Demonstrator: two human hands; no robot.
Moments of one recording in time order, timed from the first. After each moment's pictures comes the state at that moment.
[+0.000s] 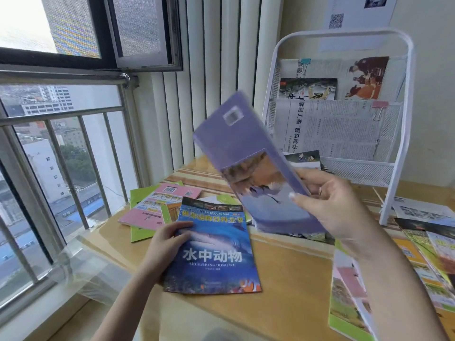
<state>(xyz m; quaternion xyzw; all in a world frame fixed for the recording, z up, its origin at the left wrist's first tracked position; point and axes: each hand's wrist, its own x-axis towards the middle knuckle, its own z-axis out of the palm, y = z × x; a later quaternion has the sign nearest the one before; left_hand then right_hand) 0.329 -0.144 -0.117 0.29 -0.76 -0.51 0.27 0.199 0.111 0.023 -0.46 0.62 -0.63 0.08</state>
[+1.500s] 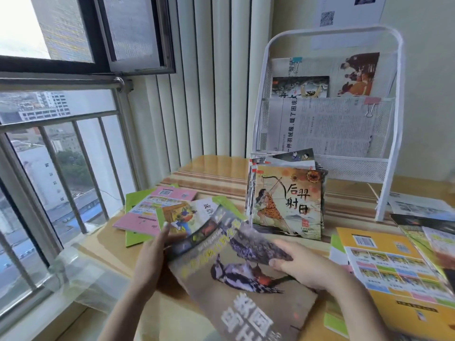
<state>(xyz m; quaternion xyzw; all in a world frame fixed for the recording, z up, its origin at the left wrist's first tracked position) 0.345 -0.114 -0.105 0.33 -0.64 -0.62 0.32 0.182 0.110 -0.068 -0.39 0.85 -0.24 0.25</state>
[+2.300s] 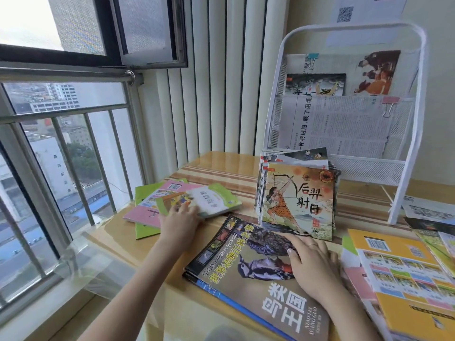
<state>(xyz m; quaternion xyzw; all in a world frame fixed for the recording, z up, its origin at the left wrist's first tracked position) 0.278 -0.175 -0.122 0.36 -0.93 0.05 0.07 0.179 0.101 -0.114 -0.30 0.94 -0.17 0.01</state>
